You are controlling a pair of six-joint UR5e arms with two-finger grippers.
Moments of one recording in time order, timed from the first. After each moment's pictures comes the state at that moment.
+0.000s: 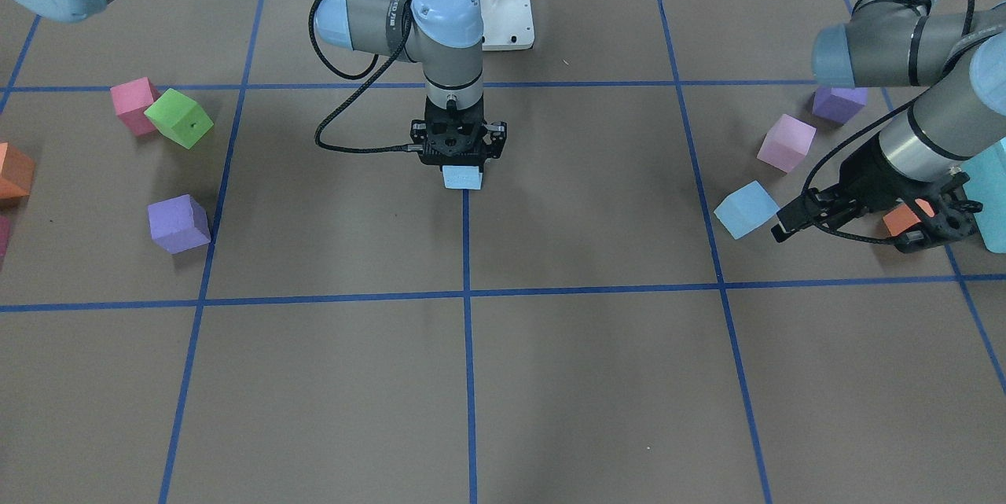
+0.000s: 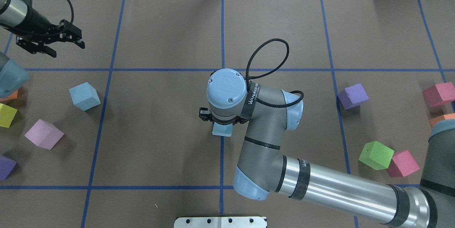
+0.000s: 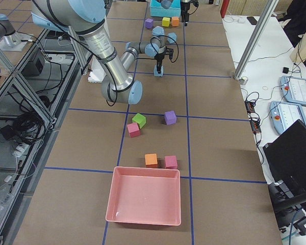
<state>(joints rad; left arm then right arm) -1.09 -1.88 -1.65 -1.85 -2.31 -1.02 0.42 -0.77 1.52 -1.55 1.80 1.35</state>
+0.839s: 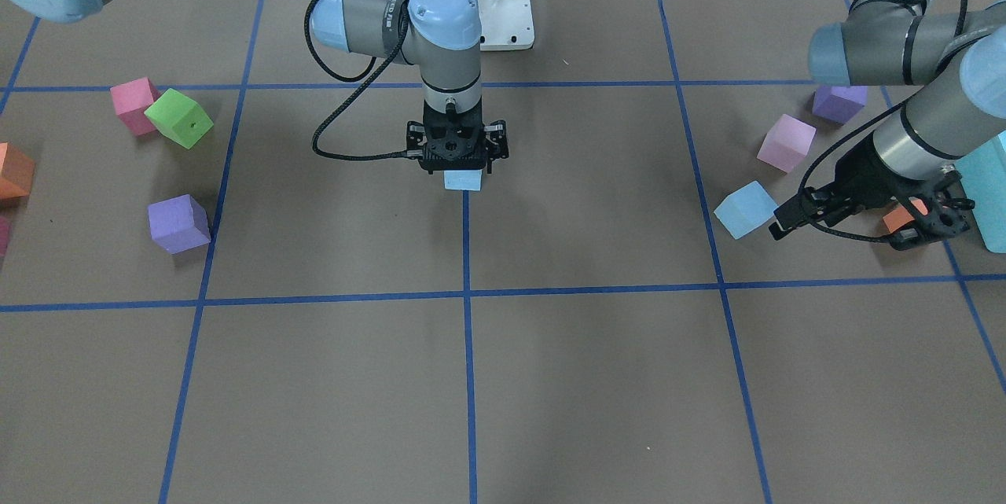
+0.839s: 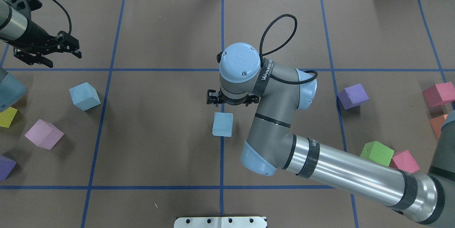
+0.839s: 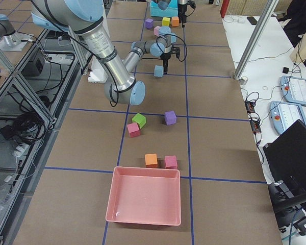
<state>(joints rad) -1.04 -1.79 -1.71 -1.86 -2.25 -1.10 0.53 -0.79 1.54 -1.55 1.88 1.16</state>
